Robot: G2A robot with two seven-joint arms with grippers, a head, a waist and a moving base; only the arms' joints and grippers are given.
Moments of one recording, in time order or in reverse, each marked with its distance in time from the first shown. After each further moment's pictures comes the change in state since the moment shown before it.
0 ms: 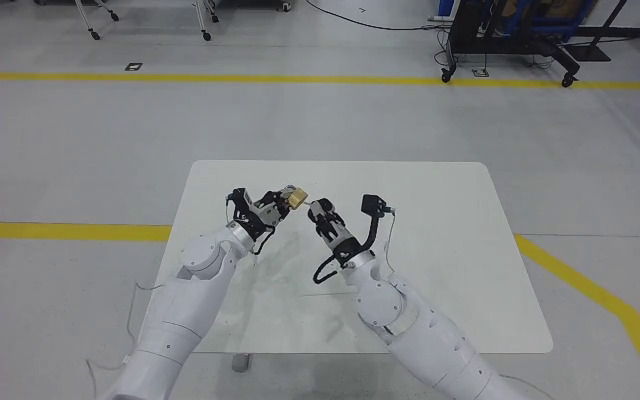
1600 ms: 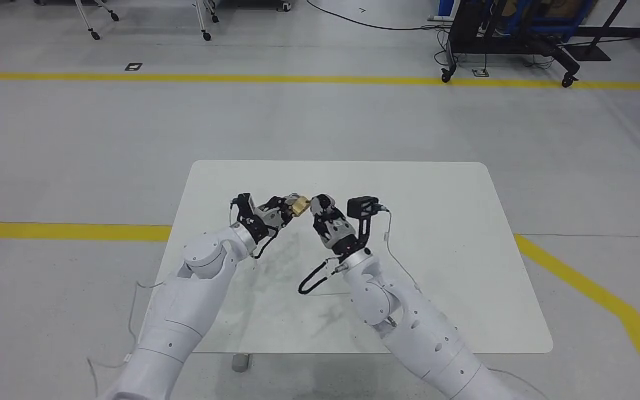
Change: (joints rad) left arm -0.011 -0.007 -0.001 0.017 0.044 0.116 -0.022; right arm 0.023 -0.055 0.033 0.144 -0.447 -0.056 -0.040
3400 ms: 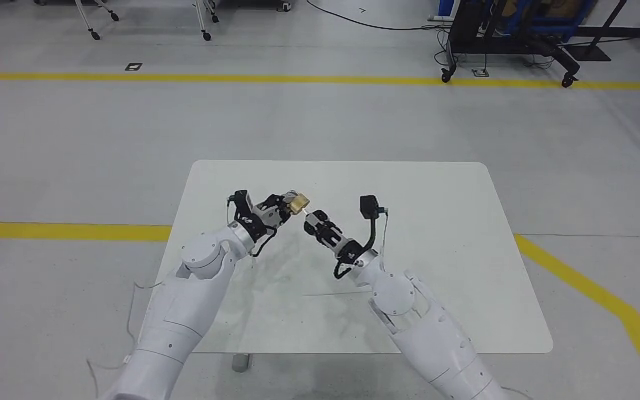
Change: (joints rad) left arm 0.008 -0.002 -0.019 -0.011 0.035 -0.041 -0.001; right arm -0.094 -0.021 0.163 -0.093 0.517 -0.053 0.431
